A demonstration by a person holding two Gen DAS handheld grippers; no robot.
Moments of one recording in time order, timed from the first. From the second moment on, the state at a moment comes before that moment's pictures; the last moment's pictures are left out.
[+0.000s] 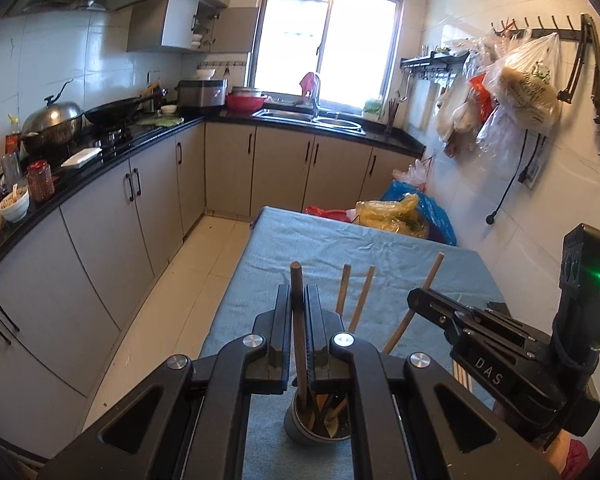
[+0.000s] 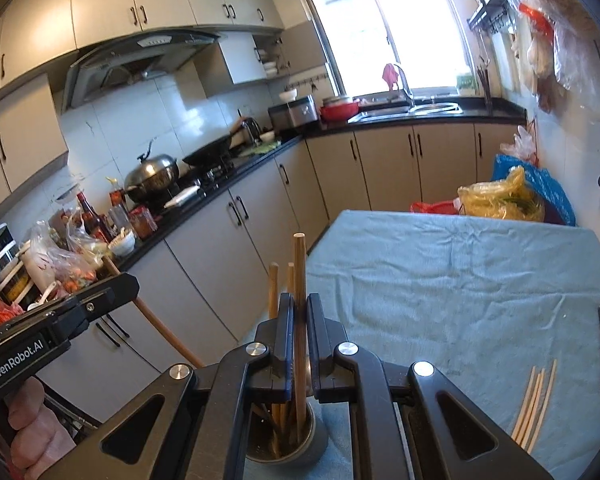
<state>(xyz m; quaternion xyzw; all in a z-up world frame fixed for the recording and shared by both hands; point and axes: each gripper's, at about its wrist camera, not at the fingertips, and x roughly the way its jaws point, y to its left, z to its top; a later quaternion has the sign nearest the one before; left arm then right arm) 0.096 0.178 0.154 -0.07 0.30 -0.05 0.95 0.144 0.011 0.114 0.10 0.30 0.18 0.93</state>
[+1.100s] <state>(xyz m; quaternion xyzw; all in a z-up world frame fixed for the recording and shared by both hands) 0.098 0.174 0.156 -0.07 0.30 -0.05 0.95 0.136 -0.006 0.123 0.13 0.30 0.20 0.92</state>
